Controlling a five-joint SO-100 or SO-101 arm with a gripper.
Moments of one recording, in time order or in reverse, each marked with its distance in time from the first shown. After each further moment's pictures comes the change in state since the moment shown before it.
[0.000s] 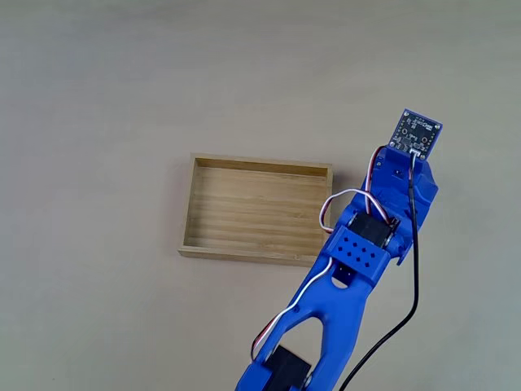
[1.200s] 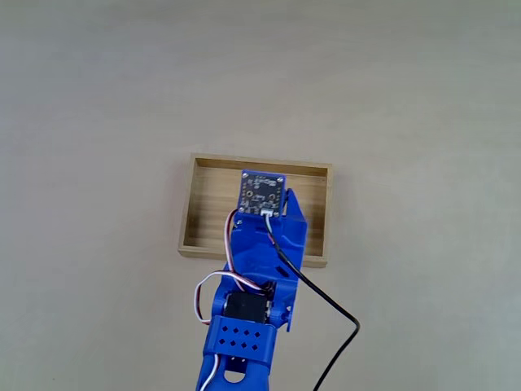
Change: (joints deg) arm -22.2 -48.2 54.3 -8.5 -2.8
